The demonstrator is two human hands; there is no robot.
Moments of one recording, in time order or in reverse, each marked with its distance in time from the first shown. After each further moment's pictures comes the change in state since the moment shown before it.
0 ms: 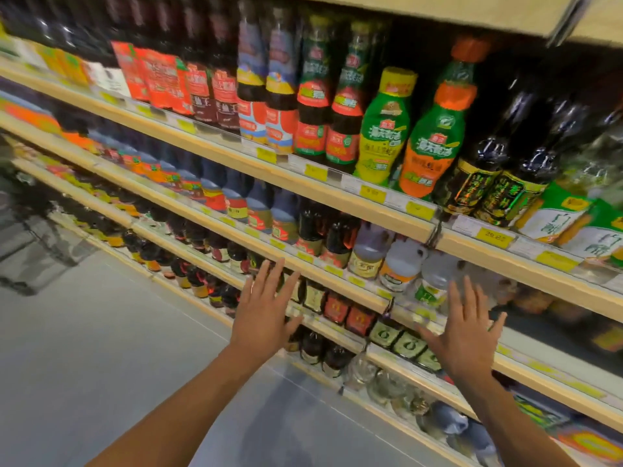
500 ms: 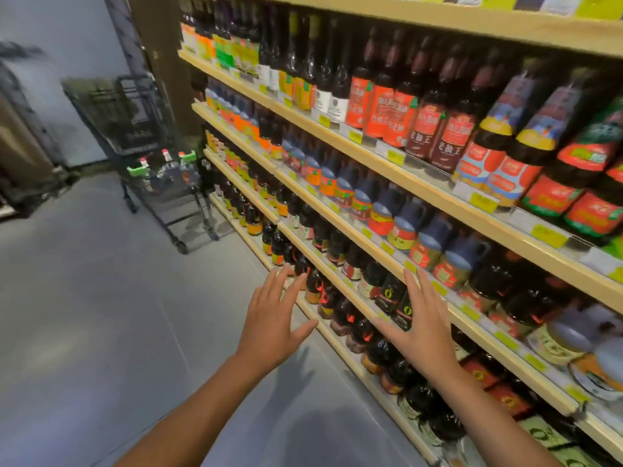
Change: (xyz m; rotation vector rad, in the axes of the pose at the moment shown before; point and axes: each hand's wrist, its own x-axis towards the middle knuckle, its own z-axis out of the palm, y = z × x) left_hand -0.146 -0.267 -0.101 -0.173 0.139 -0.414; right_hand -0.031 -0.408 -0.043 0.537 -0.187 -0.544
